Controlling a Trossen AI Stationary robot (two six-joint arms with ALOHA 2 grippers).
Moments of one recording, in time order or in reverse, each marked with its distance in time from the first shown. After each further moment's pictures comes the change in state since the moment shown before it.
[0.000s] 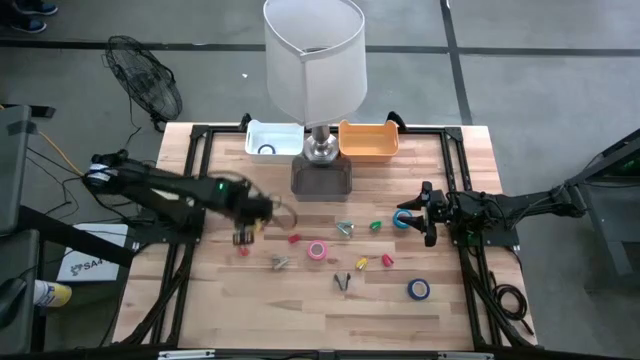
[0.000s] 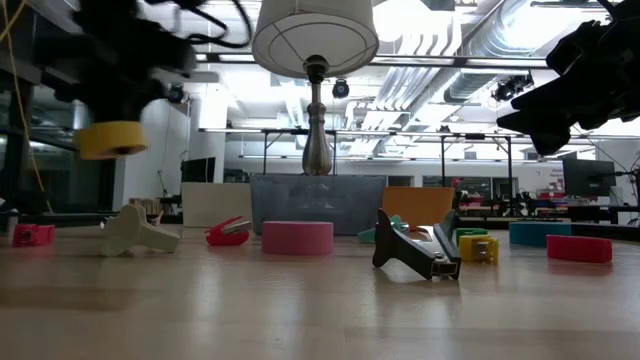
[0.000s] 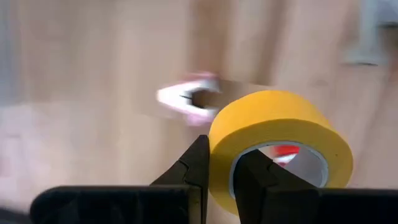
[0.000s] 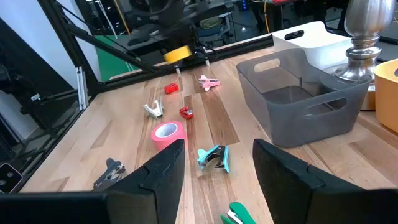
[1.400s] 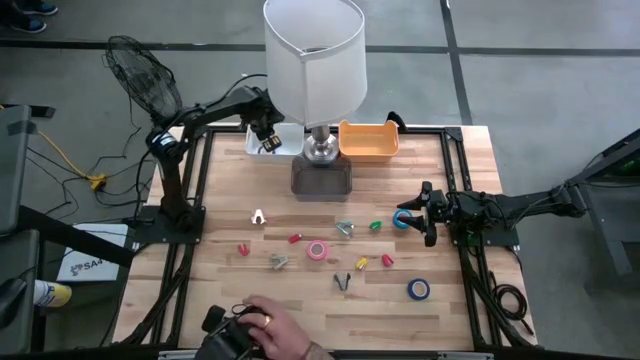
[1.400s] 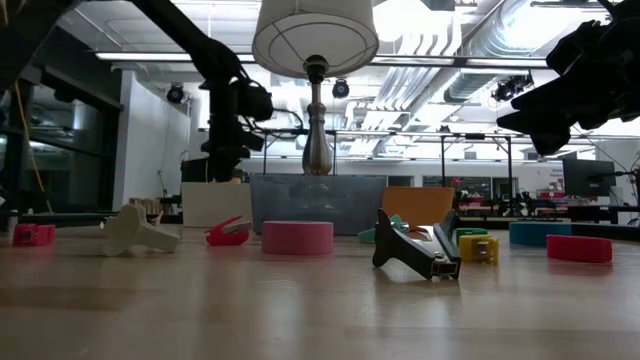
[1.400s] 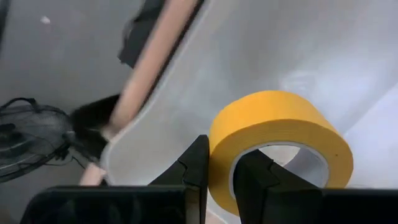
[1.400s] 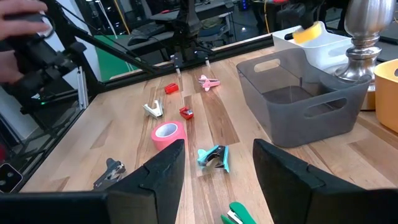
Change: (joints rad) left arm 0.933 0.585 0.504 0.140 -0.001 0.502; right arm 0.000 0.000 0.000 0.000 0.000 0.000
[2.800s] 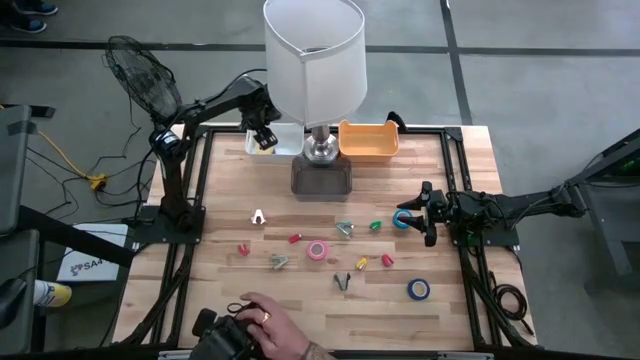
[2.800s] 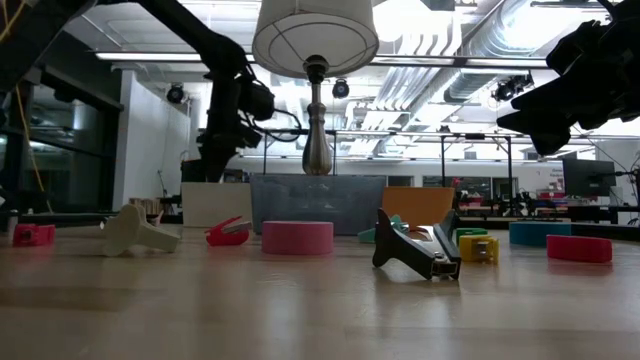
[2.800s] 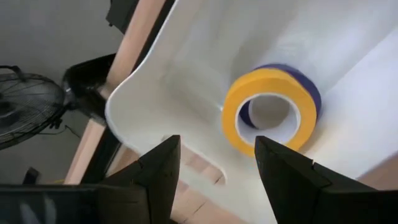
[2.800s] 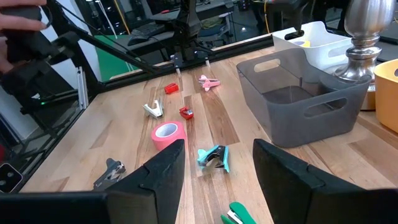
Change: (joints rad) left arm 0.006 0.025 0.143 -0.253 -0.015 -0.037; right arm 0.000 0.000 0.000 0.000 0.000 0.000
